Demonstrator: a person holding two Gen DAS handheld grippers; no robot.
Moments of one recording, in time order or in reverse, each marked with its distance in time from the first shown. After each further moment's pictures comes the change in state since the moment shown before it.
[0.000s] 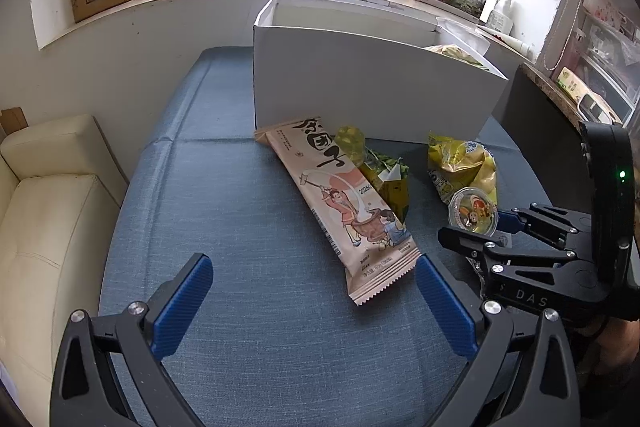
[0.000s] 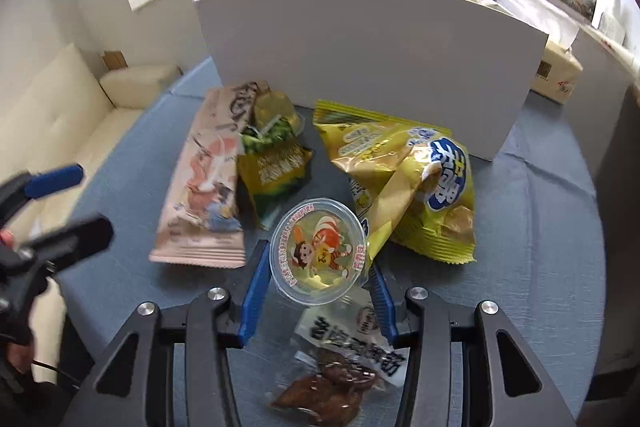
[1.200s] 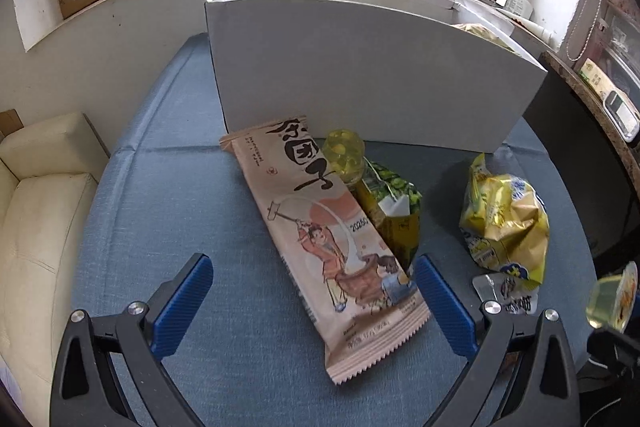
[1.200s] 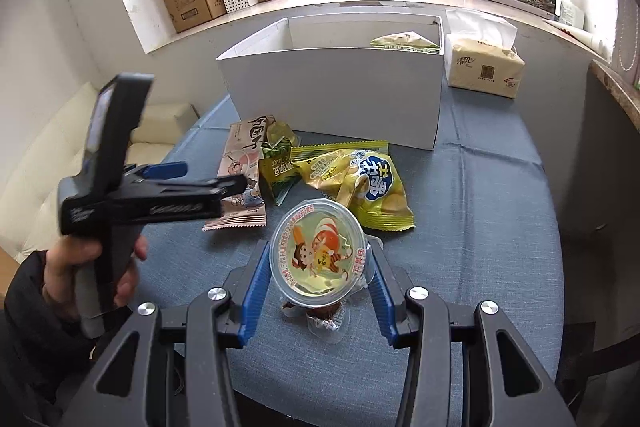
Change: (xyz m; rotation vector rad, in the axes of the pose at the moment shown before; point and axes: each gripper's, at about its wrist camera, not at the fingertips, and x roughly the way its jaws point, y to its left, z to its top) left arm 0.064 -0.025 0.033 -0.011 0.074 0.060; right arm -0.092 -0.012 -0.041 0.064 -0.110 0.017
